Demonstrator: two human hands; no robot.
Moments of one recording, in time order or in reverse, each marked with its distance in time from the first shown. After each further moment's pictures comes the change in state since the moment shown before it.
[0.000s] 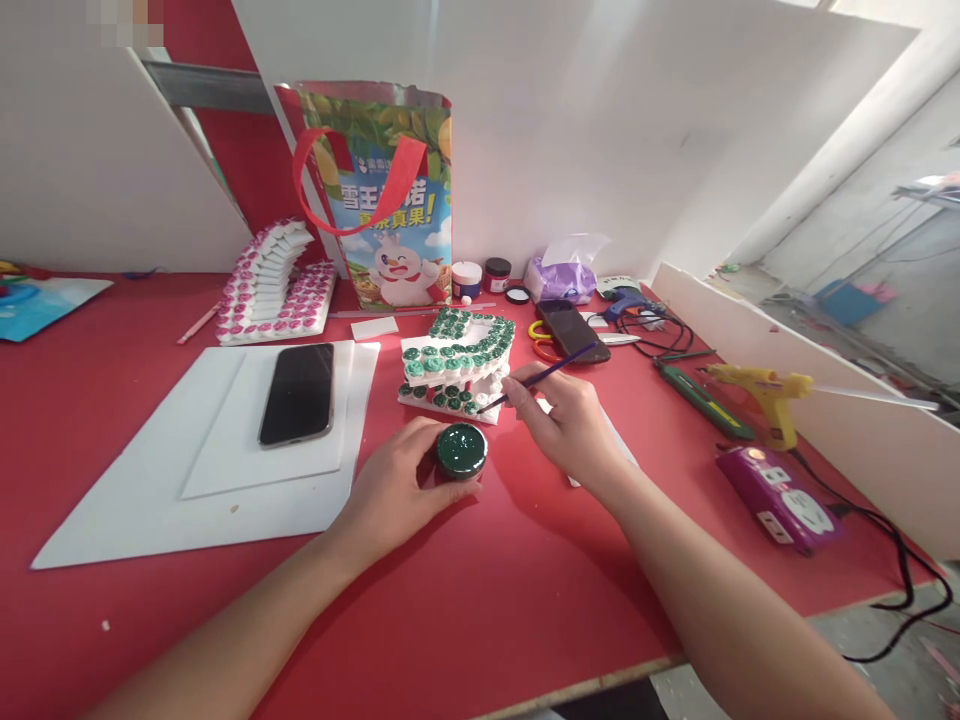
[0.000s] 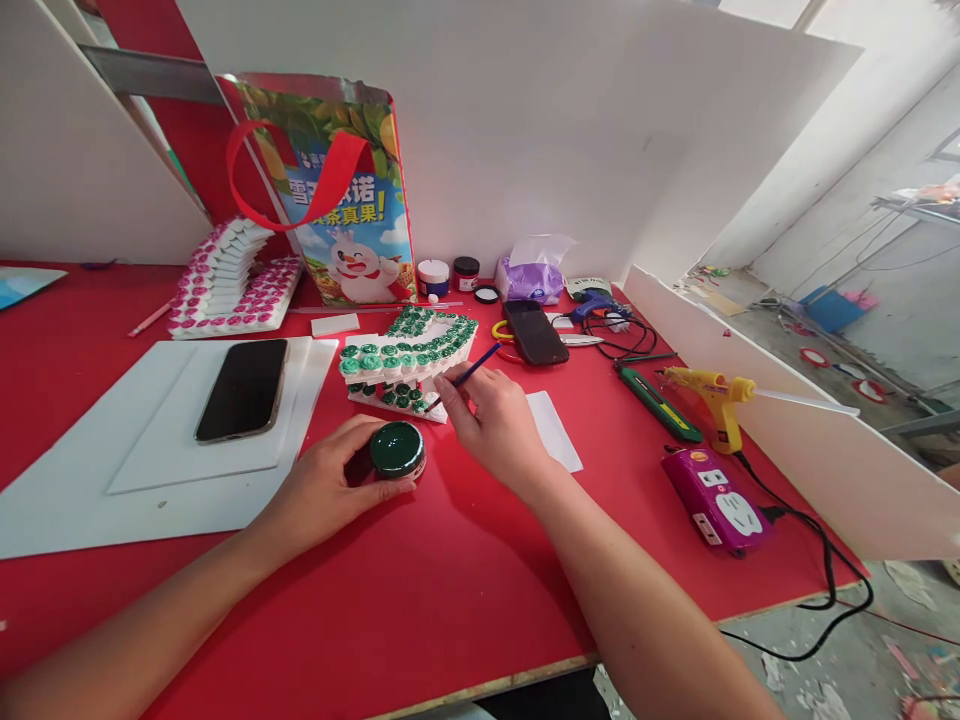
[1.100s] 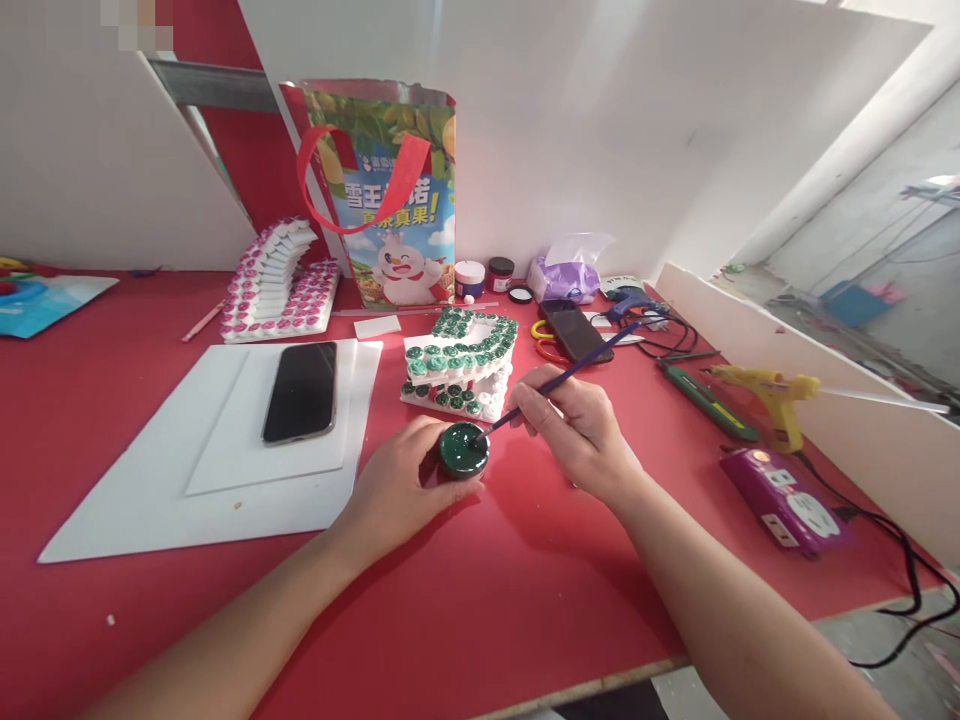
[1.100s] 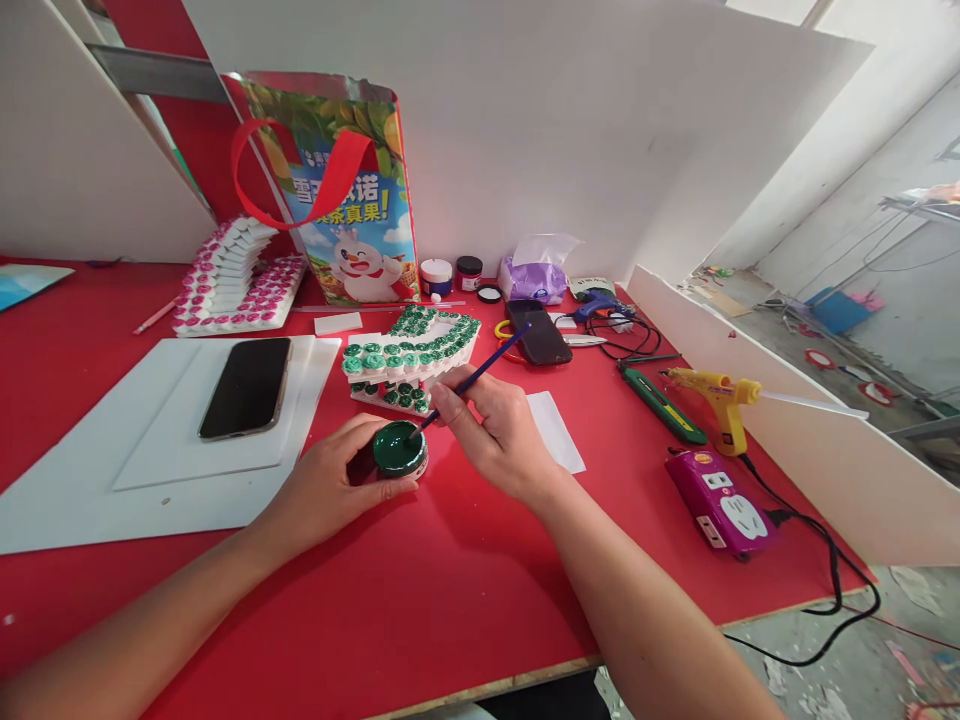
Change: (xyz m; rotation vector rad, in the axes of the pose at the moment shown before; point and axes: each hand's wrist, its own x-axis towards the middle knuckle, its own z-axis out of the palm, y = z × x) left_hand 0.001 0.006 -0.004 0.016 -0.044 -0.088; right_hand -0.003 -0.002 -0.005 0.335 -0.049 -0.123
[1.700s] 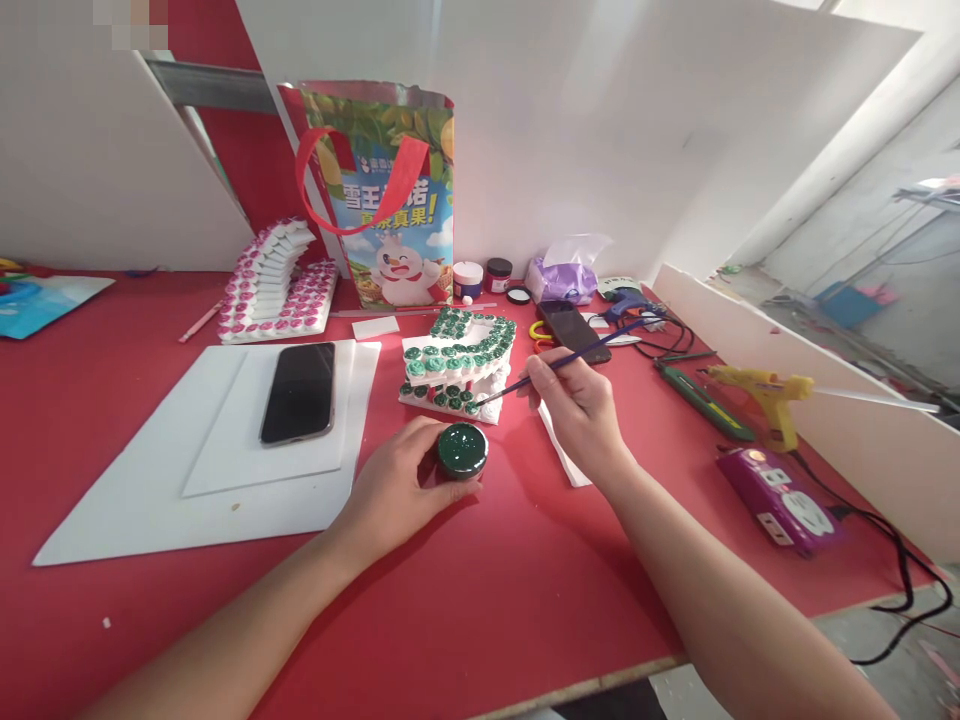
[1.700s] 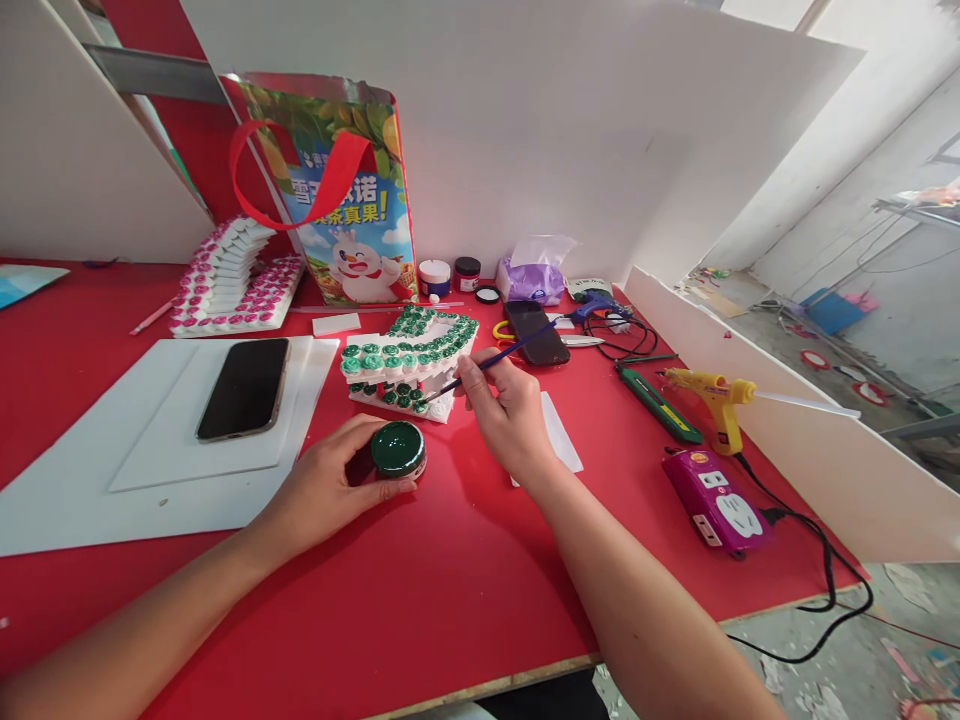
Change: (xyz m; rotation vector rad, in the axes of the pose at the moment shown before) left_hand -0.001 -0.005 0.003 -0.018 0.044 0.075; right_hand 0.005 0.029 0.004 0.011 0.265 0.197
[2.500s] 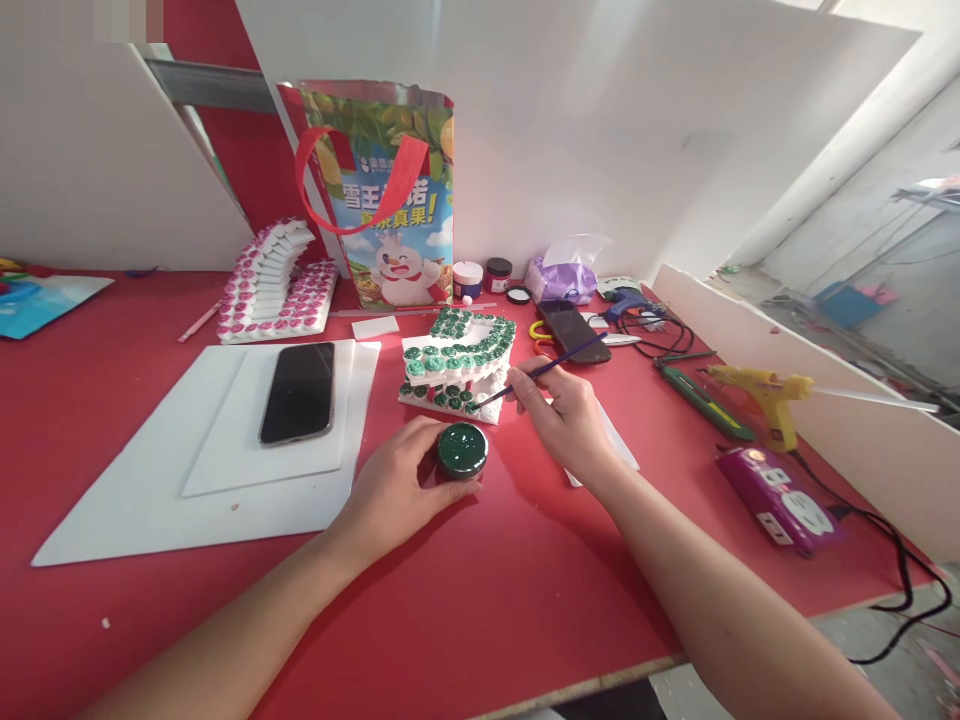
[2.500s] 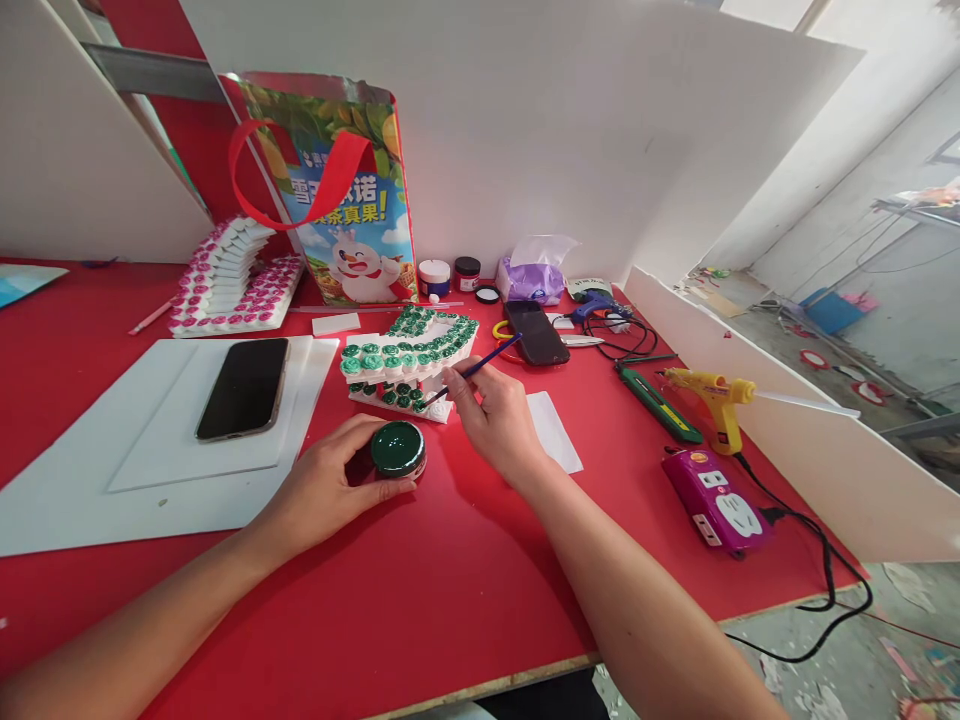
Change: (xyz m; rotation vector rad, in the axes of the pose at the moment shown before) left_hand 0.000 -0.001 0.001 -0.001 0.024 0.022; right_hand -0.002 -0.006 0.005 -0.185 -0.097 -0.053
